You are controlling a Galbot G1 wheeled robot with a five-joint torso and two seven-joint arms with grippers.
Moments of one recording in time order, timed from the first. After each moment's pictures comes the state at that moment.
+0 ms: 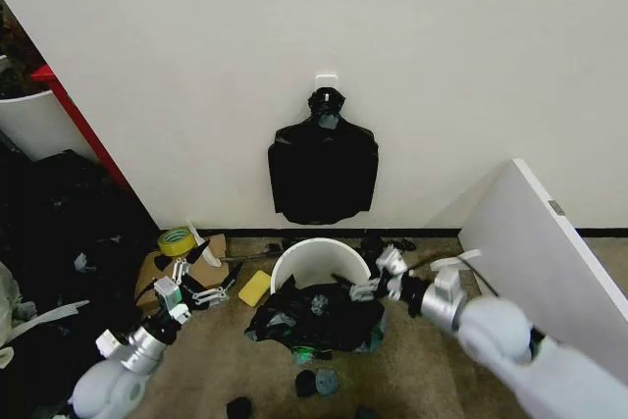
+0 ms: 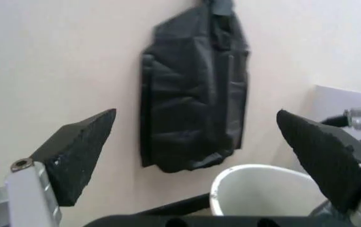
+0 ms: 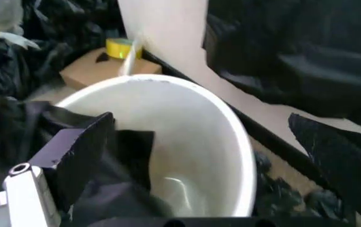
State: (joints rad) left arm 1.57 -0.97 -0.50 -1.81 -0.72 -0.56 0.44; right arm -0.98 0.73 0.04 1.89 0.64 -0.27 -0.32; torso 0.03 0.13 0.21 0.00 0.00
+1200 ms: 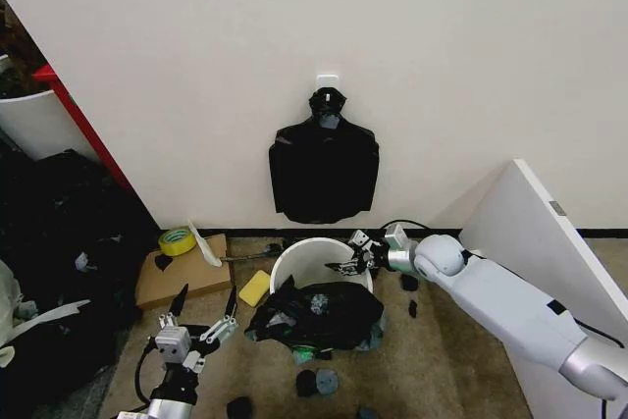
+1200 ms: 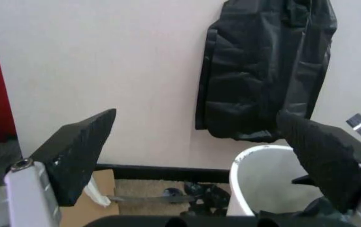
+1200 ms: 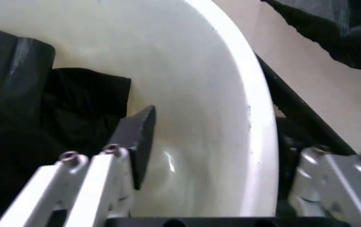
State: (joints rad) left arm 1.86 -1.18 -0.45 -2.12 -0.33 -0.43 -0.11; right arm -0.49 0.93 -0.38 1.35 0.51 -0.25 -0.58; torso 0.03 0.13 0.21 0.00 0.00
